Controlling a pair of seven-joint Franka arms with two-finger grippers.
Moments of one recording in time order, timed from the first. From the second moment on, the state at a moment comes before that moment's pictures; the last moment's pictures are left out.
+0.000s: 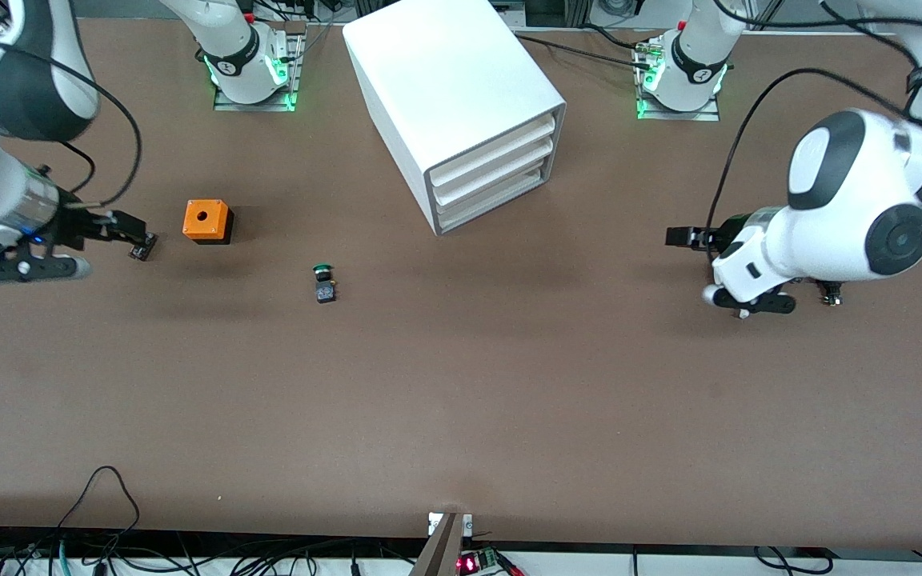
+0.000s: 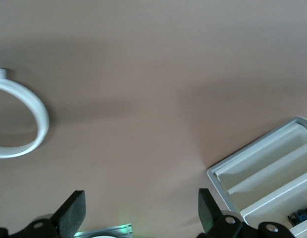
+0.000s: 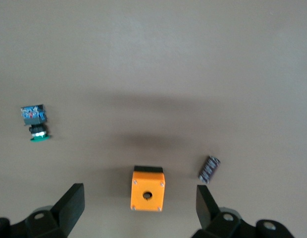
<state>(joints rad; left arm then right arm) 0.01 0.34 -0.19 -1.64 -0.19 1.58 -0.06 0.06 0.15 -0.02 -1.78 -0.06 1.83 -0.05</state>
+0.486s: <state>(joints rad) 0.01 0.46 -0.19 -1.81 -0.54 1.72 0.27 0.17 0.31 -0.02 -1.77 0.00 1.97 -0.03</state>
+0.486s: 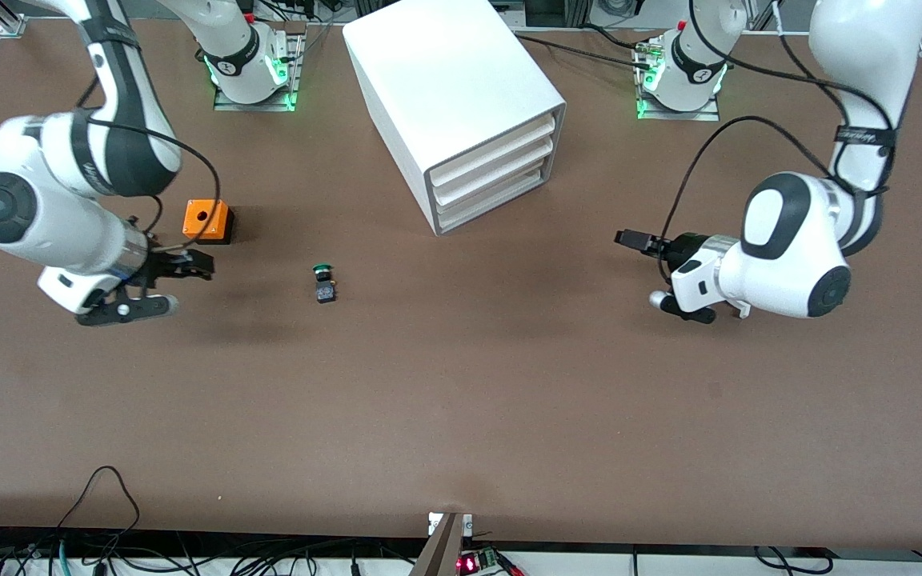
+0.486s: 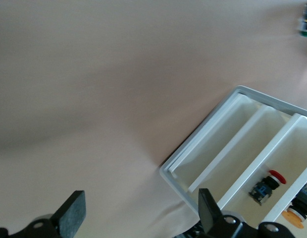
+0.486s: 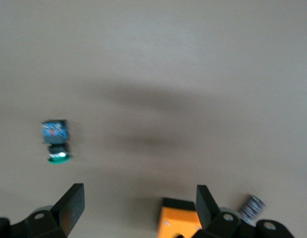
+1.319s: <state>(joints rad) -0.04 0.59 -0.37 -2.09 -0.99 1.94 0.64 0.34 0.45 0.01 -1.88 0.03 2.18 0.13</state>
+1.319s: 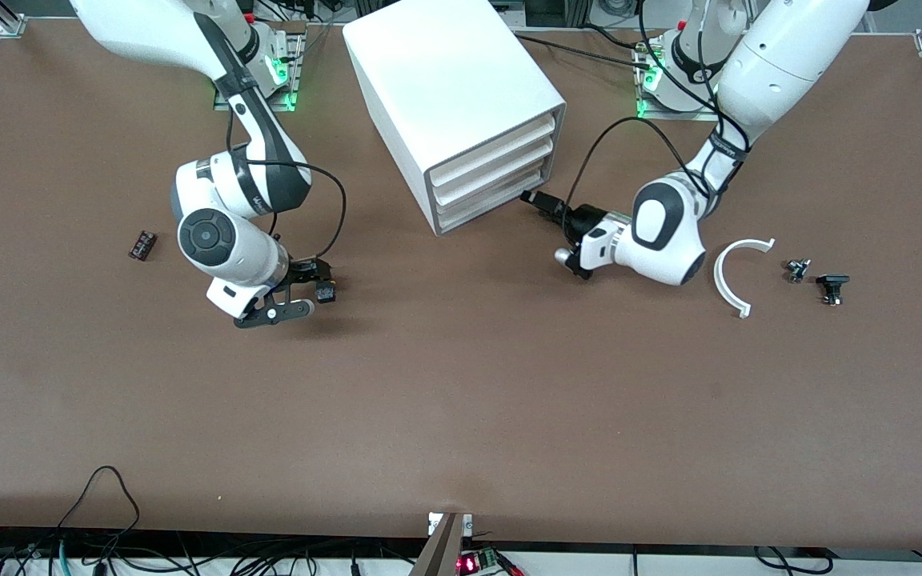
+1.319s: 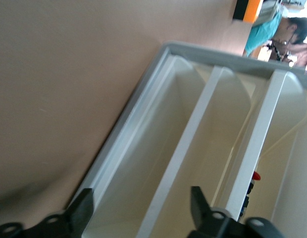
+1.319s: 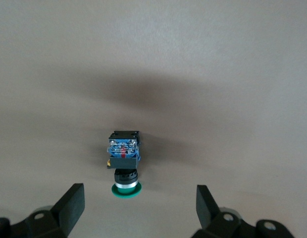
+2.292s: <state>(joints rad) -0.05 0.60 -0.48 -2.16 -1.06 2.04 0.67 0.35 0.48 0.06 -2.04 0.03 2.41 0.14</state>
